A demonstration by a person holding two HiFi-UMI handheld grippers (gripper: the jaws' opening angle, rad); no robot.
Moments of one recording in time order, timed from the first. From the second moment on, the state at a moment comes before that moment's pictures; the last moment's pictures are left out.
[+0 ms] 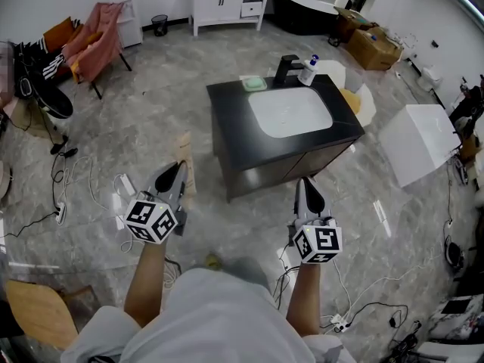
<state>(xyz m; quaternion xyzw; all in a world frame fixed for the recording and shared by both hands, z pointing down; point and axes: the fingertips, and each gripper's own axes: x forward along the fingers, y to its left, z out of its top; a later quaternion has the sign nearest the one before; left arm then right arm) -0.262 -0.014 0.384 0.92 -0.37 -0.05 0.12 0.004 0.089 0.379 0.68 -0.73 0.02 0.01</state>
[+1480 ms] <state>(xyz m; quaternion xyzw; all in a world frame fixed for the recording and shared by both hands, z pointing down) -0.039 -0.312 0.428 0.87 -0.47 0.00 0.14 0.219 -0.295 0.421 0.58 -0.81 0.05 -0.02</state>
